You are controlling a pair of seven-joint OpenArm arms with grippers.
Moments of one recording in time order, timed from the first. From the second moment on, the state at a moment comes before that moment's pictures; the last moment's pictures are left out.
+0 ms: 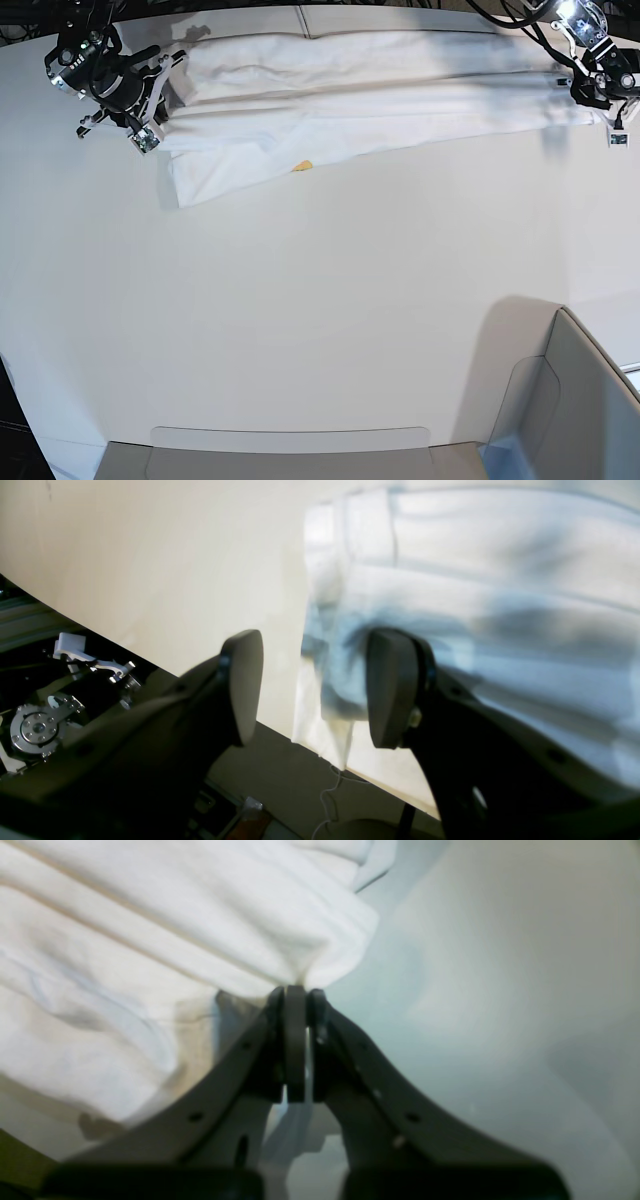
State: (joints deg) left arm 12.5 -10.3 -50.3 99.3 12.9 -33.9 67.5; right arm -24.5 9.8 18.7 118.9 12.5 44.4 -64.3
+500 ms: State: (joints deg) left arm 12.6 -10.4 -50.3 110.0 13.2 -33.9 67.5; right arm -24.5 10.0 18.7 118.9 12.3 44.4 -64.3
